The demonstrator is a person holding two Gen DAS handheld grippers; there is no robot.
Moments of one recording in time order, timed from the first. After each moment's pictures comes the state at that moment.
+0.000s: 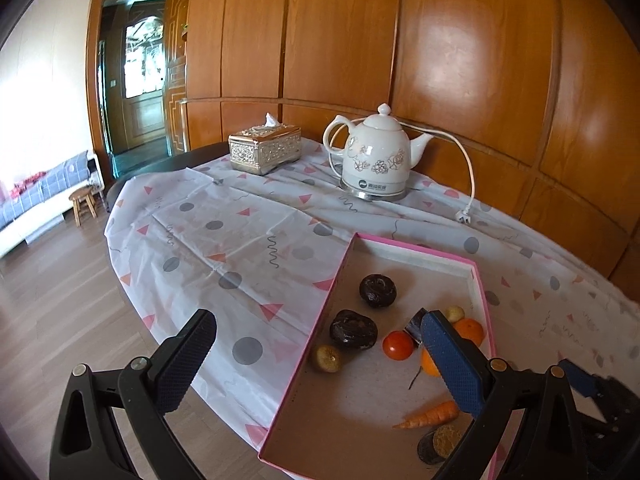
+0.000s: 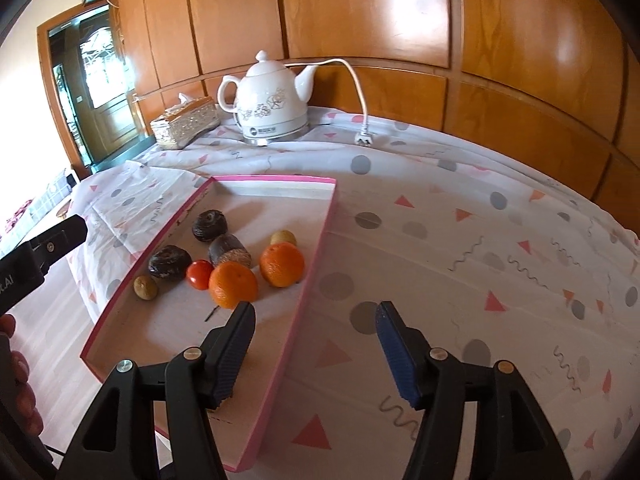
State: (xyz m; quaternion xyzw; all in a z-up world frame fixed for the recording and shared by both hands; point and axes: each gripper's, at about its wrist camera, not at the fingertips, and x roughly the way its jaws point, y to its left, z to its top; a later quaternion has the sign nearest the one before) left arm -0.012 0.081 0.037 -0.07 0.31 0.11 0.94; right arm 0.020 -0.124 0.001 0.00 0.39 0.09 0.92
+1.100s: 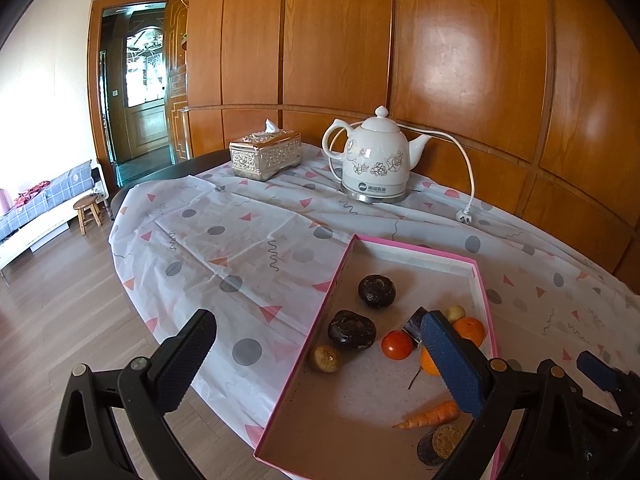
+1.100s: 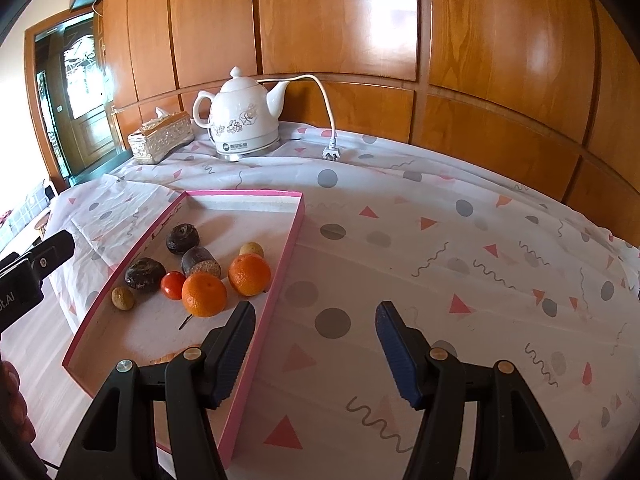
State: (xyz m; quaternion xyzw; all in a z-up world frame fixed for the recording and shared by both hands) left arm -0.015 0.073 0.036 -0.06 0.30 0.12 0.94; right arm 0.010 -0.137 0.007 -0.01 0.37 0.05 0.93
